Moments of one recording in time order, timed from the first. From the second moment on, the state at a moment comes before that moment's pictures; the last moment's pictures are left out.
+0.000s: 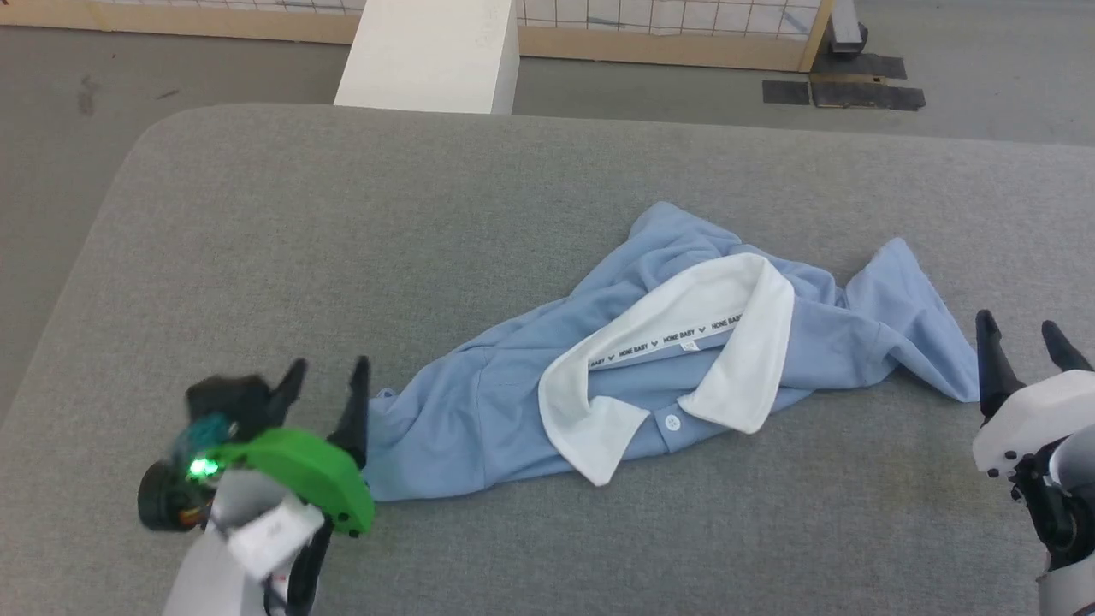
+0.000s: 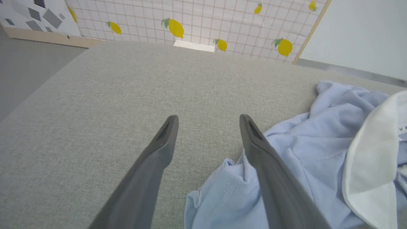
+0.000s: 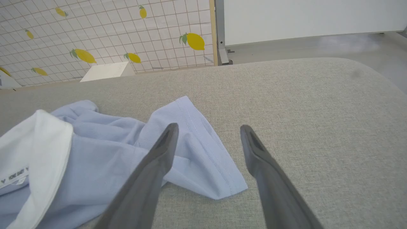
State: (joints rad) left arm -0.14 0.13 -0.03 0.12 -0.28 -0.08 0.06; right arm -0.24 -0.13 -0.30 0.25 0.17 0.13 0.18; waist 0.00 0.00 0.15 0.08
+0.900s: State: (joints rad) left arm -0.23 0.22 -0.17 0.04 -0.38 -0.10 0.72; right arm -0.24 -0.12 -0.32 0.17 0.15 0.13 0.22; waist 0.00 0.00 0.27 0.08
